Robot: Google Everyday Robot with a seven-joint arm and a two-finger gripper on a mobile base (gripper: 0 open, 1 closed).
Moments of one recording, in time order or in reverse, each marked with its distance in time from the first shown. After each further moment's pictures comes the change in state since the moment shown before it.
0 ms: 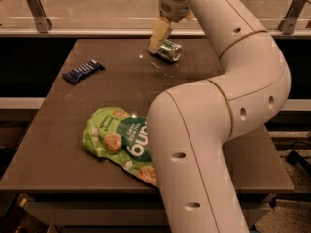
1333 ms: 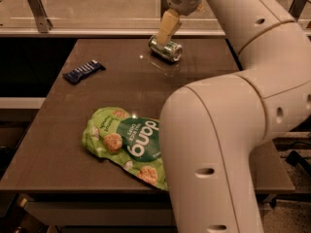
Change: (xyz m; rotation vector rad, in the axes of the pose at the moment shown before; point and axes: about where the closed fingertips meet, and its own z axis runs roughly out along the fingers) arm 0.029 -0.003 -0.039 0.045 0.007 0.025
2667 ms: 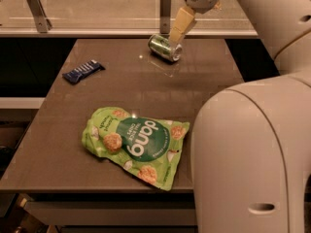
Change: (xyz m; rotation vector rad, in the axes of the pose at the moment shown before) arm 0.035 -0.007 -0.024 0.024 -0.030 0.059
